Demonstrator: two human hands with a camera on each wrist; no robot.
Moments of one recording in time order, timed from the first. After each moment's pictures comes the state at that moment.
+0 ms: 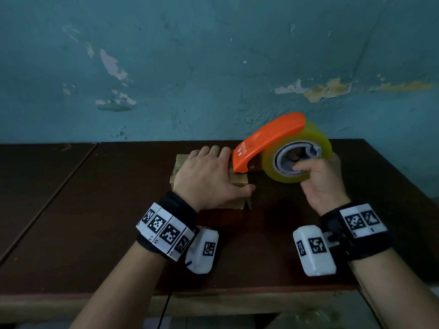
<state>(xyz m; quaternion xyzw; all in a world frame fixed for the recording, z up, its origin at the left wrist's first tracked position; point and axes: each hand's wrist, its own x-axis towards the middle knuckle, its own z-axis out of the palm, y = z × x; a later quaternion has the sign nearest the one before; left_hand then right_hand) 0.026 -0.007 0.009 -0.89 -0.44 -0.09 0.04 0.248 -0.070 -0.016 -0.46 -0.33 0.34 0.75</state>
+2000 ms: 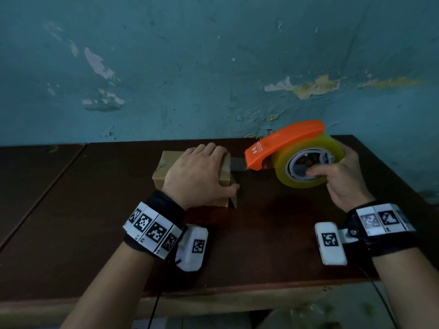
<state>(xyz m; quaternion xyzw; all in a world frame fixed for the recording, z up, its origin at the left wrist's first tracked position) 0.031 -0.002 0.010 -0.91 -0.40 -0.11 0.03 0.307 -0.099 -0.012 -0.56 -0.44 0.27 0.65</state>
